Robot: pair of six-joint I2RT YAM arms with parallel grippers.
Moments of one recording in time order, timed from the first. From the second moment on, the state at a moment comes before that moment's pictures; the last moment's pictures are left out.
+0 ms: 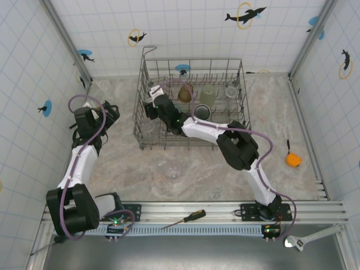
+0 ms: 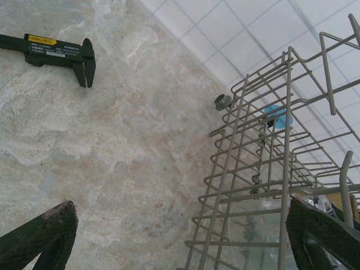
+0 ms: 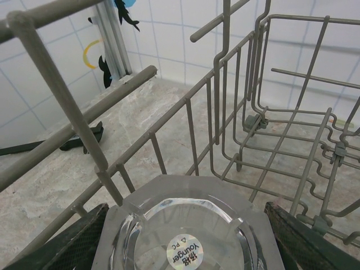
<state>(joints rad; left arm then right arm) 0.17 1.17 0.73 -0.07 0.28 -0.63 0.91 2.25 1.72 0.21 0.26 0.18</state>
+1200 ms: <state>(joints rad) 0.17 1.17 0.73 -0.07 0.29 -0.64 0.92 2.26 1.82 0.11 0.29 0.21</state>
